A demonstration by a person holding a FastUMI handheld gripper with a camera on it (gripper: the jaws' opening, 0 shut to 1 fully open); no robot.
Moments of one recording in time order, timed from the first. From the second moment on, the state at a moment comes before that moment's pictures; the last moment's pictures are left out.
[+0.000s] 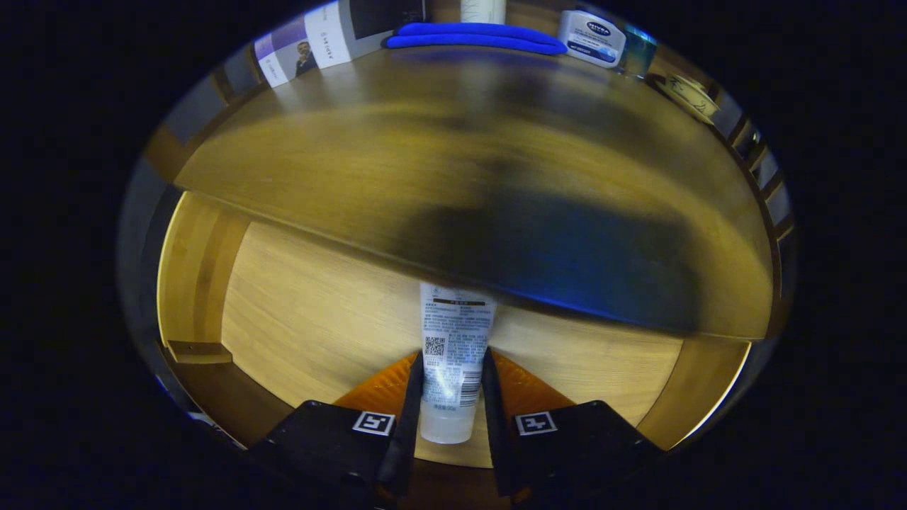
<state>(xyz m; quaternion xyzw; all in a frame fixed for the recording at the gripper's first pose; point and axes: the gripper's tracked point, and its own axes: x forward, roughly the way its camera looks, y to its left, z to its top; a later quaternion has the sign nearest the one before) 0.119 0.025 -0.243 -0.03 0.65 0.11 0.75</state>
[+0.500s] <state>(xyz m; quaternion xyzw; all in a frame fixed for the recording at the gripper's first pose) 0.097 0.039 -0.194 -0.04 0.61 0.17 0.77</state>
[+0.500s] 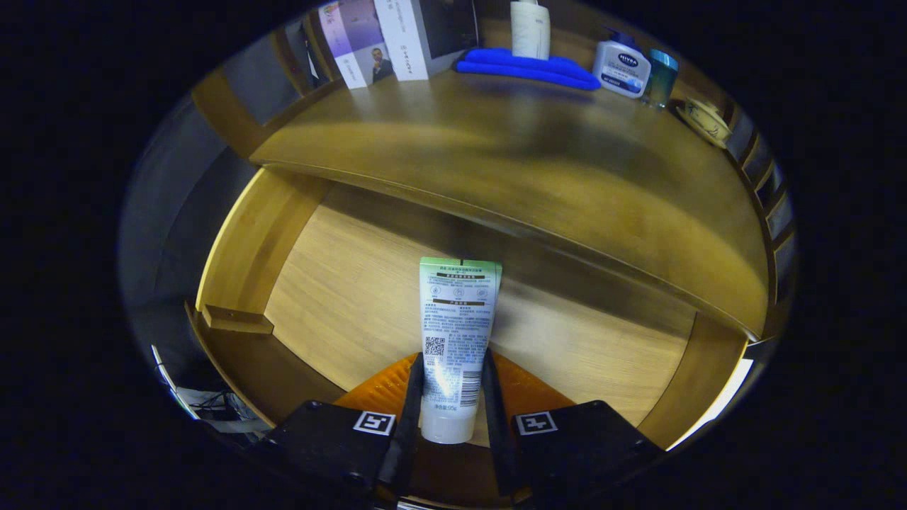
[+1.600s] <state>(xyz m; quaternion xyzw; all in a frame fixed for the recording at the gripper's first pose) 0.161 0.010 -0.065 0.09 0.50 0.17 0.85</state>
